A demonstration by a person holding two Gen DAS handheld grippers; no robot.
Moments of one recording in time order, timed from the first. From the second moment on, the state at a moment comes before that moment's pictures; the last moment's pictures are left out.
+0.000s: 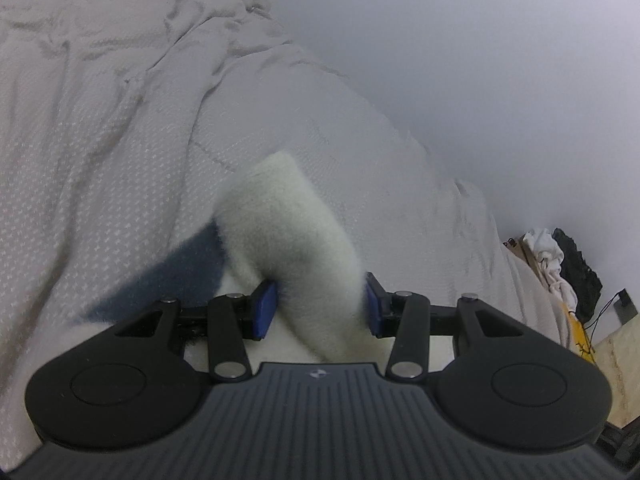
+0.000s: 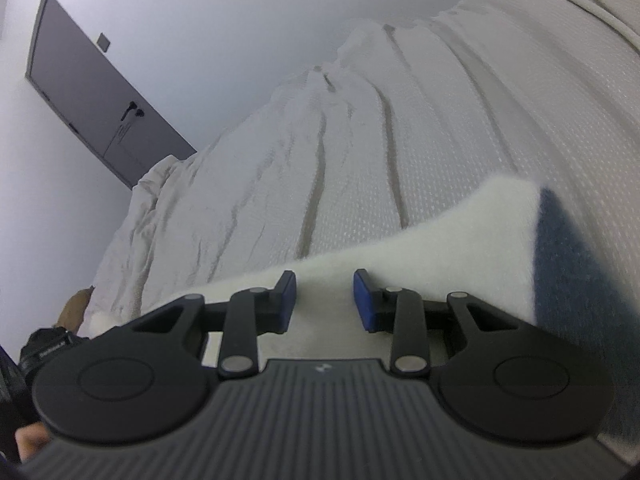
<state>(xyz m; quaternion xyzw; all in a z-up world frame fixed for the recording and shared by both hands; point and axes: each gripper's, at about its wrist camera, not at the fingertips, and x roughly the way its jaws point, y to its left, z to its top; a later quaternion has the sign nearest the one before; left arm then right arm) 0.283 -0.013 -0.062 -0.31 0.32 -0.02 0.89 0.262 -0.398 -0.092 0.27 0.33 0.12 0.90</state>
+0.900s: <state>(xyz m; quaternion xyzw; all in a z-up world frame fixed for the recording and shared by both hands) 0.197 -0.079 -0.031 -0.12 0.30 -0.04 0.94 0.190 -0.324 -0.052 0.11 0.31 0.16 0.93</state>
